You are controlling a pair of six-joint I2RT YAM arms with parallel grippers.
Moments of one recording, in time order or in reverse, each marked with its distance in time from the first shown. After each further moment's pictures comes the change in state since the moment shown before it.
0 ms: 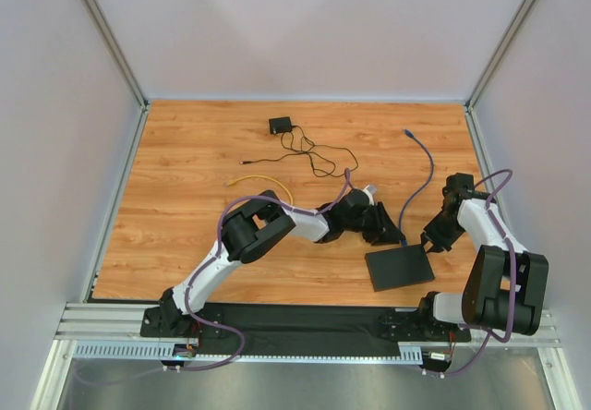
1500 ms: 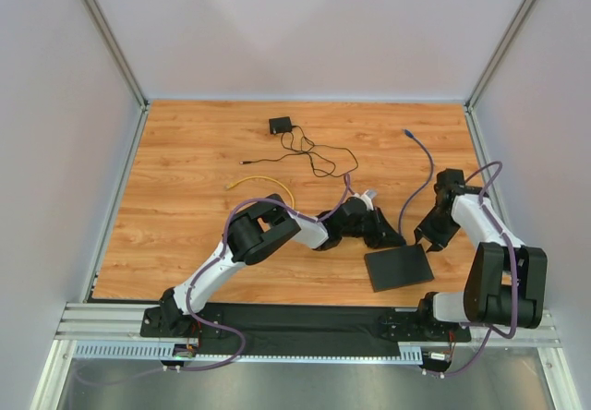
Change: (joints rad) left arm -0.020 0.039 -0.043 0.169 -0.019 -0.053; right arm 0.064 0.018 0.025 -0.010 0.039 0.008
